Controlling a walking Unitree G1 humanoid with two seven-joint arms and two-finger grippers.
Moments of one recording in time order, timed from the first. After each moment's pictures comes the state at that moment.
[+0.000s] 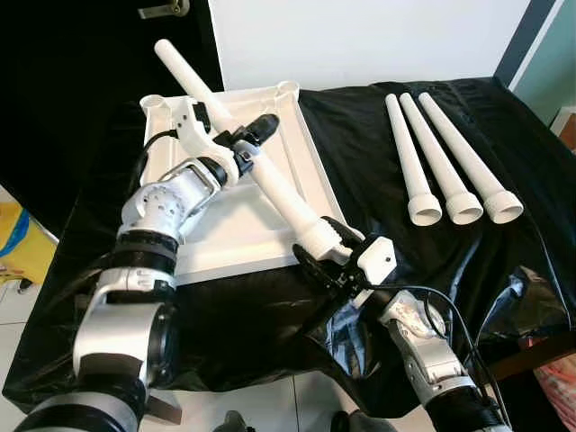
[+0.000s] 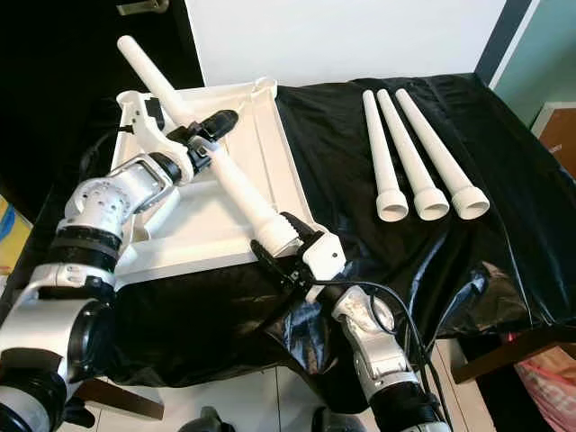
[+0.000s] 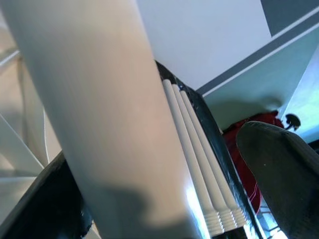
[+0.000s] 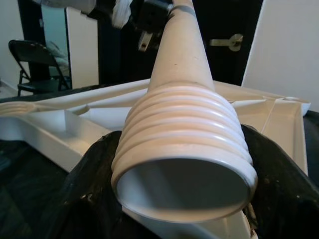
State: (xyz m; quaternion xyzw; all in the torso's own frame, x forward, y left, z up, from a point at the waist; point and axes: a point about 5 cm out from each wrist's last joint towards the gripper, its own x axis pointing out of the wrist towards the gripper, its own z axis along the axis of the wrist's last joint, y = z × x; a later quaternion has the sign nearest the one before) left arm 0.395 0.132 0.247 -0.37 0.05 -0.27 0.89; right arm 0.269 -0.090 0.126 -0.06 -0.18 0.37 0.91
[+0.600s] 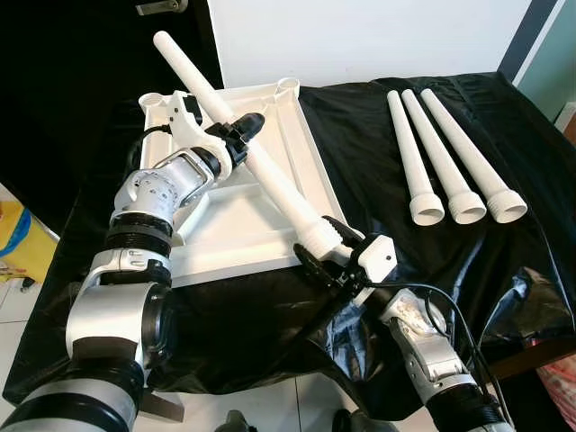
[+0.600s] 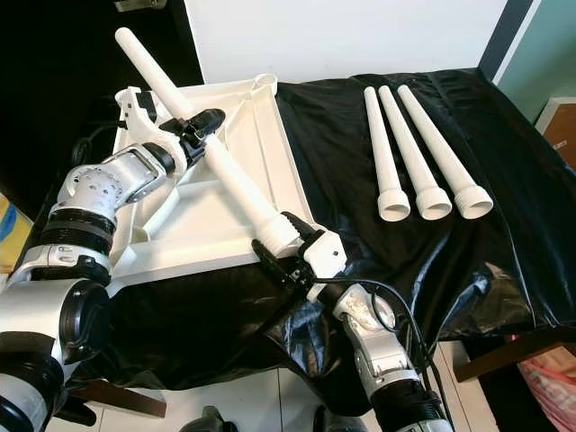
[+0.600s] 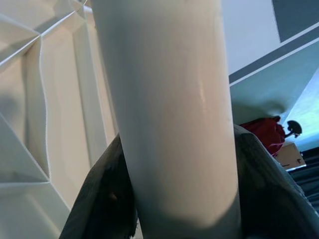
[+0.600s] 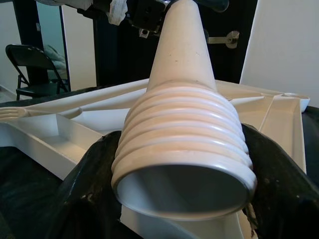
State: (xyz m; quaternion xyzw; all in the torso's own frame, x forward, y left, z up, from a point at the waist) left arm 0.403 0.133 0.252 -0.38 0.07 -0.26 0.88; right arm 0.273 -0.091 0.129 -0.05 -0.18 0.36 0.91
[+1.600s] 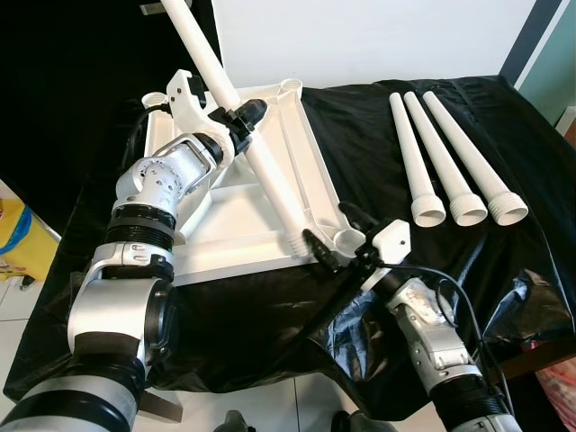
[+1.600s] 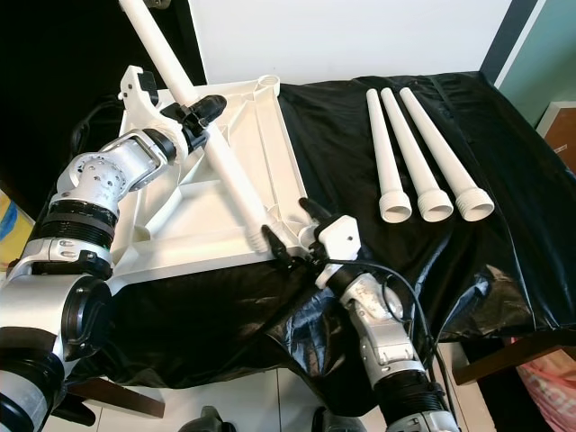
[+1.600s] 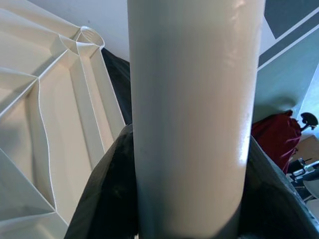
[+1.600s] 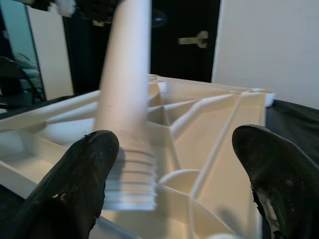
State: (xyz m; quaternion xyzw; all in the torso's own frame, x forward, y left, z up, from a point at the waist) left arm 0.402 0.128 0.270 -0.32 0.03 -0.27 0.91; right arm 0.287 -0.112 0.136 -0.02 -0.17 0.31 0.94
